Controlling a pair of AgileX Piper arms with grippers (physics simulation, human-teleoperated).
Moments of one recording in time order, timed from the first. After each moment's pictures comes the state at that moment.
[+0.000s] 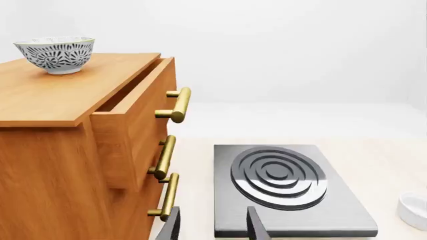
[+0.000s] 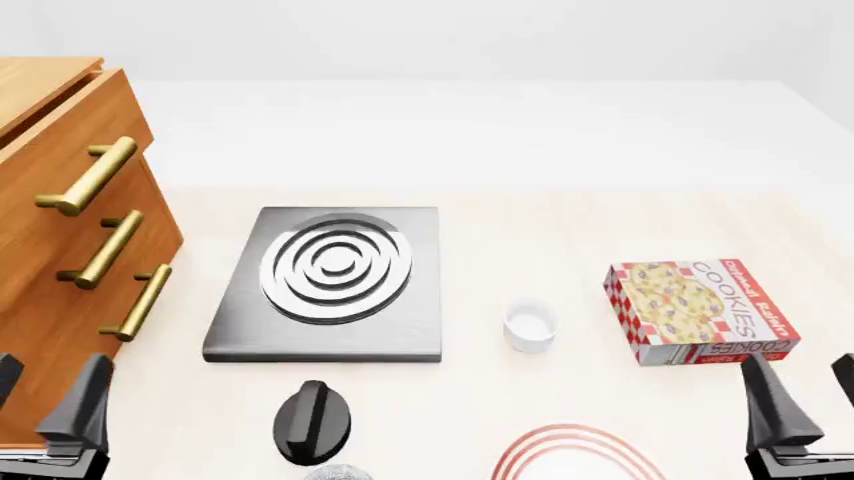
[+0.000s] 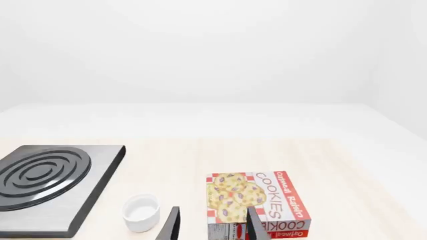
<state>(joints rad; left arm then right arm) 0.00 0.00 0.00 0.00 0.00 0.00 0.00 0.00 0.00 0.00</state>
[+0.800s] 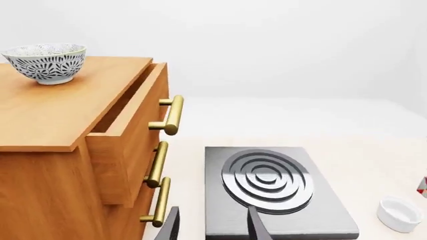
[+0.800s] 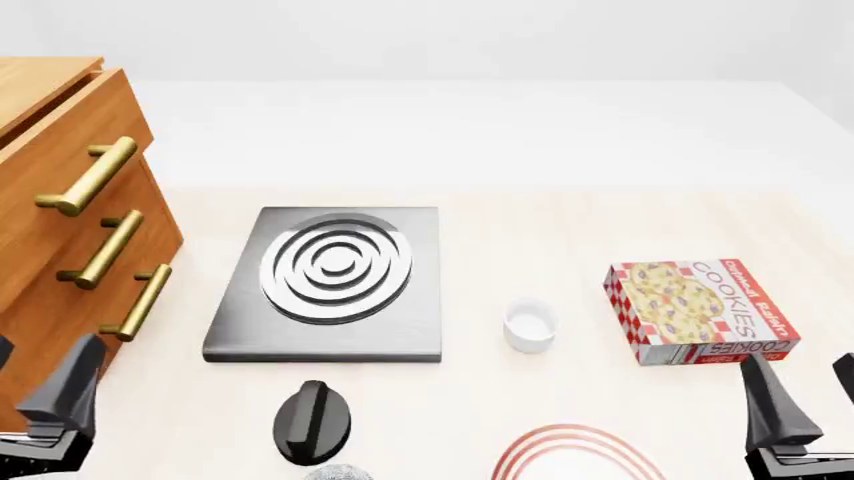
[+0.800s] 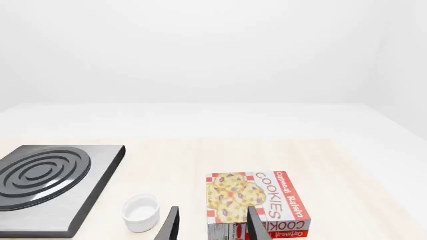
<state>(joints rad) -0.04 0.07 -0.13 0.09 -0.03 0.00 0.01 0.00 0.00 0.00</state>
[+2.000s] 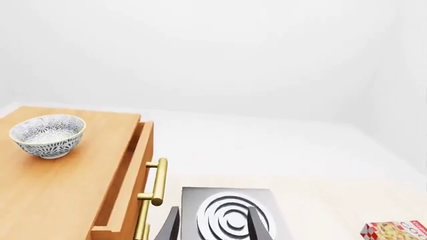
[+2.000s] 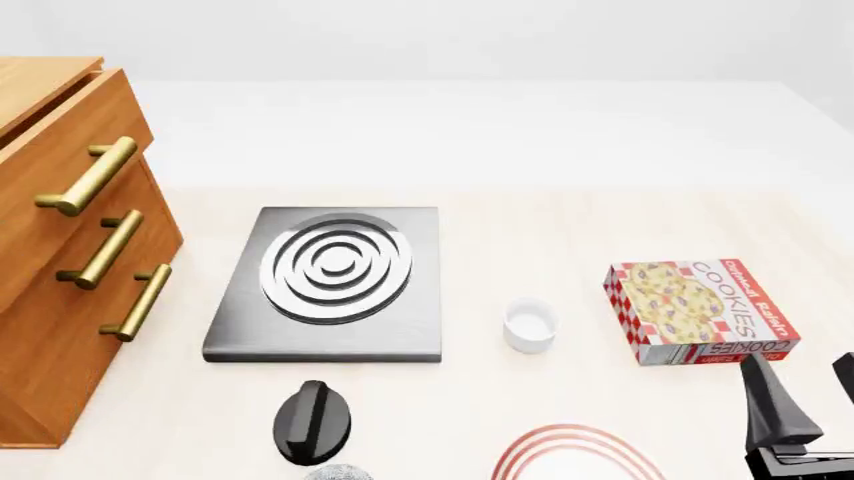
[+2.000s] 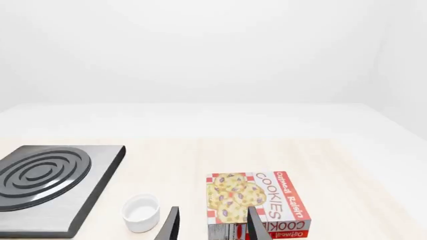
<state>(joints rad) -0.09 0.34 -0.70 0.36 -0.13 0.00 0.01 0.00 0.00 0.00</state>
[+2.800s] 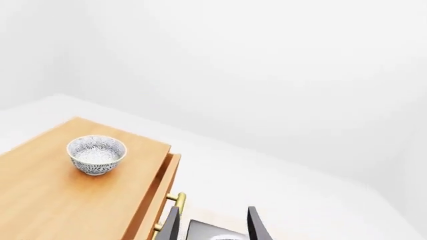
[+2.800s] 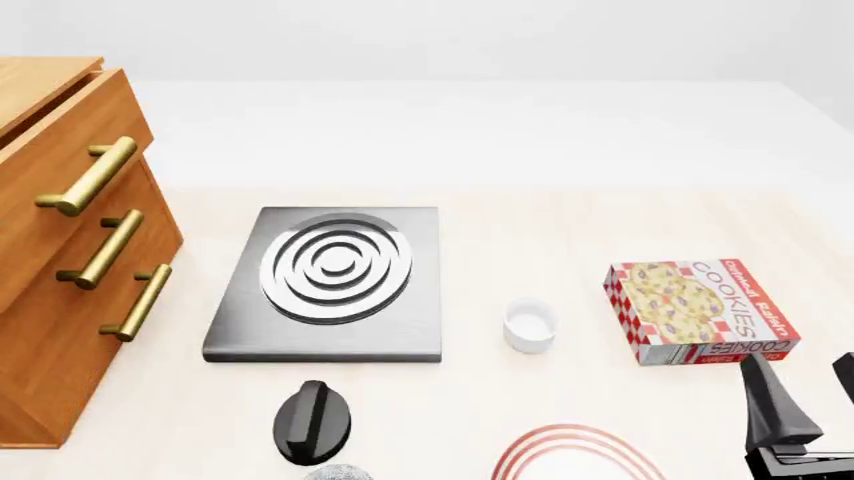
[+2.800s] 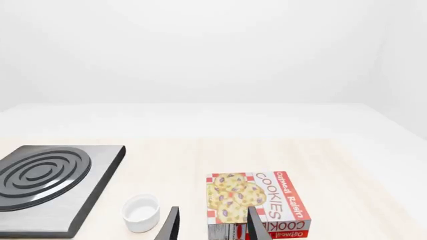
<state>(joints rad) 0.11 0.48 -0.99 0.44 -0.30 0.00 0.01 0.00 0.00 0.00</state>
